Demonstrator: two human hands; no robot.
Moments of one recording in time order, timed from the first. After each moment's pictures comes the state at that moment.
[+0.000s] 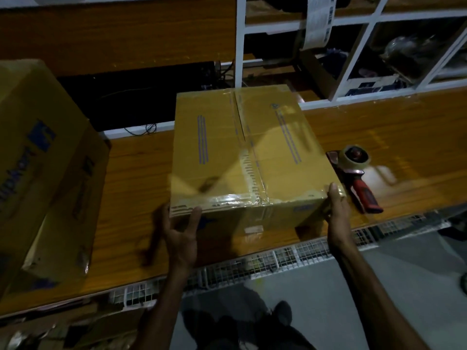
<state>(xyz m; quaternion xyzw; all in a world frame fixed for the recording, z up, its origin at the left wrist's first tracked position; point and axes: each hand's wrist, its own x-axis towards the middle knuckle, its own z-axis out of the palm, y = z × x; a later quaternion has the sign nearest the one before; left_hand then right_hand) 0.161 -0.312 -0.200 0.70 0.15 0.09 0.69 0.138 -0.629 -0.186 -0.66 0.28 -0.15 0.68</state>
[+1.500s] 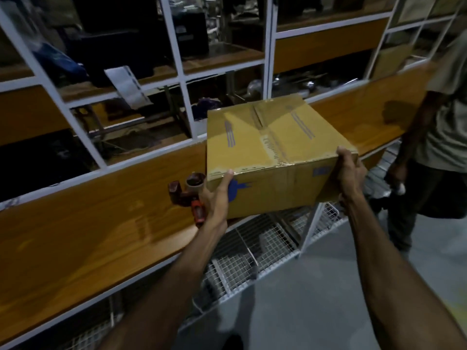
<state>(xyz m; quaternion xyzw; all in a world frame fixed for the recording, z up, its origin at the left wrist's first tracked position) 0.099 -0.853 -0.125 0.64 0.04 -0.09 0.76 -0.009 -1.144 -0.105 -0.57 0.38 -0.37 0.63</state>
